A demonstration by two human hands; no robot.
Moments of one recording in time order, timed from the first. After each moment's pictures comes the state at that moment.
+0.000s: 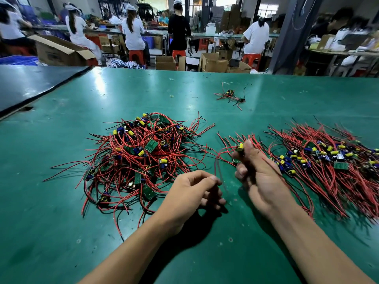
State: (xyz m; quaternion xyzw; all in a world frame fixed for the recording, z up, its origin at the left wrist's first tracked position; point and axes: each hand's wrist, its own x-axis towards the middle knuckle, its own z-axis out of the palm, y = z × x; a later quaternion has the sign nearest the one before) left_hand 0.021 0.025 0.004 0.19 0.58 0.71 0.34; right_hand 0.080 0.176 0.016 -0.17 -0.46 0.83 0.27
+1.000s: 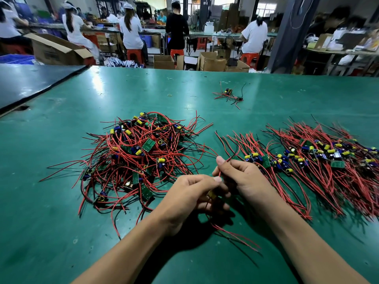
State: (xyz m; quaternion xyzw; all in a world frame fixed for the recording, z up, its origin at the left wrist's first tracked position) left_hand 0.021 0.021 0.002 0.25 0.54 0.70 0.40; right_hand 0.085 0.165 0.009 -0.16 -0.64 0.74 0.13
